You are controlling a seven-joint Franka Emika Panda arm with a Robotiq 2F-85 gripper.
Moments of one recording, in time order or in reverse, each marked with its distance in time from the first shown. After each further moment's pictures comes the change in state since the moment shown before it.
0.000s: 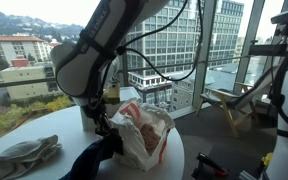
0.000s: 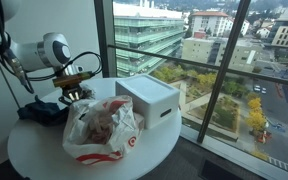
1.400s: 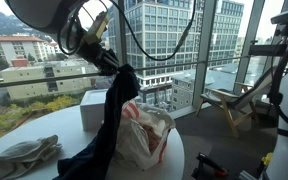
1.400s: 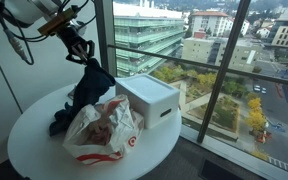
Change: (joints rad) arm -0.077 -0.024 0.149 0.447 -0.404 -0.857 0.416
